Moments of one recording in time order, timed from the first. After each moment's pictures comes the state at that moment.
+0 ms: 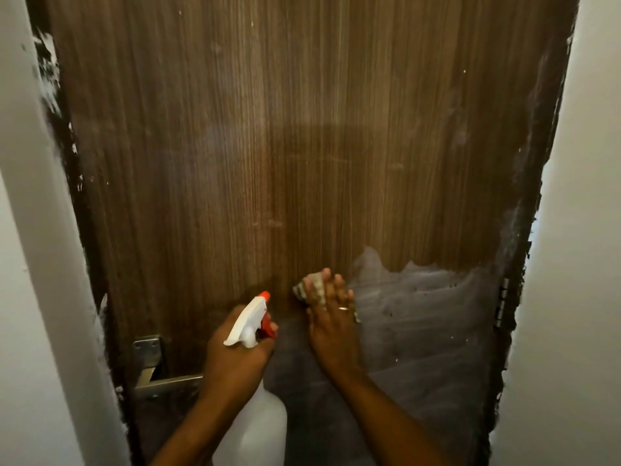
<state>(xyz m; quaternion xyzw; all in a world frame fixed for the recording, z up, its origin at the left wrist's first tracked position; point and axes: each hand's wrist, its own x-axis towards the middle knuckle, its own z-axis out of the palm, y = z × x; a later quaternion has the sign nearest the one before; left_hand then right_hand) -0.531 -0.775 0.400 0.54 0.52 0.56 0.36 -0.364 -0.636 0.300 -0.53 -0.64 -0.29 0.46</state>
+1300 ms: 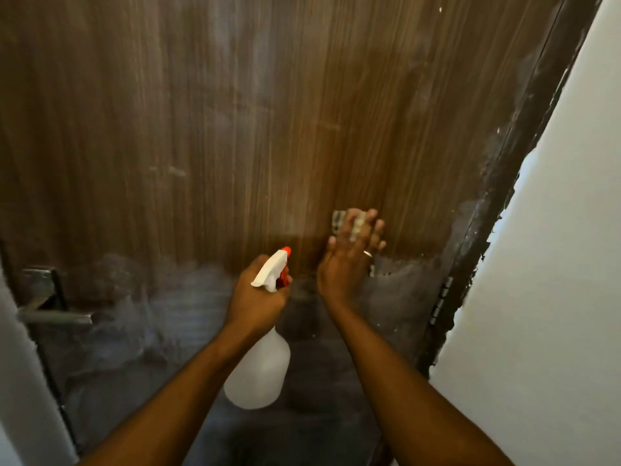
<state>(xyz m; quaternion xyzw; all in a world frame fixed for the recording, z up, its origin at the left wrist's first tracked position) -0.336 -0.749 0.404 0.59 0.51 0.54 0.31 -0.191 -0.617 0.365 -0.59 -0.54 -0.24 0.54</state>
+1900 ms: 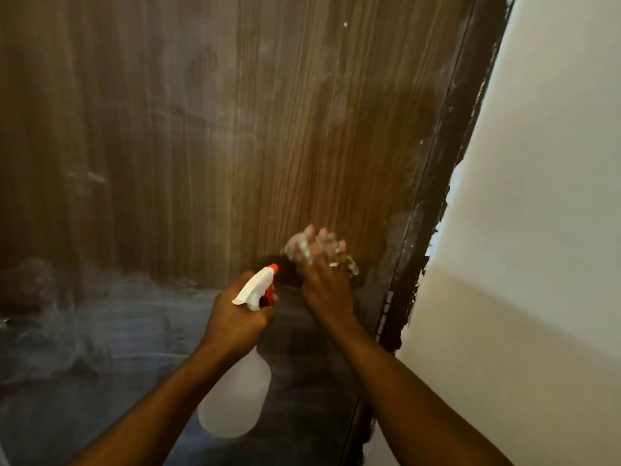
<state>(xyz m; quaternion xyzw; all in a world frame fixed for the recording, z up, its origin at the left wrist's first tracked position) -0.222 -0.762 0.400 0.58 0.54 0.53 0.30 -0.059 -0.612 0.353 -0.44 -0.72 -0.37 0.38</state>
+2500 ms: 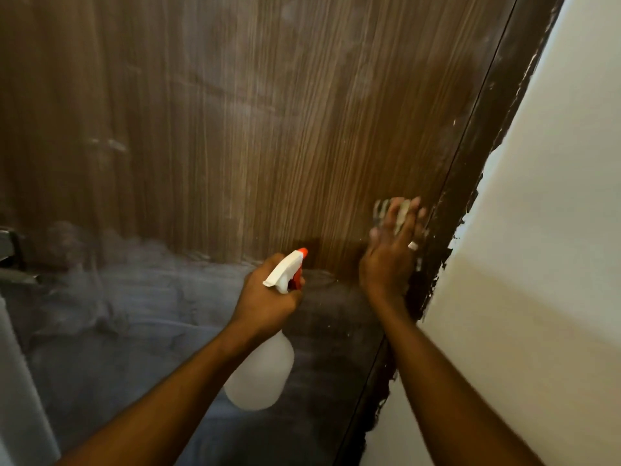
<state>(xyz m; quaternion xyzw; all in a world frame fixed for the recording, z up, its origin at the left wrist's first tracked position) -0.193 -0.754 0.395 0.60 0.52 0.53 0.29 0.005 -0.611 0.388 -0.60 -0.59 -0.27 0.46</state>
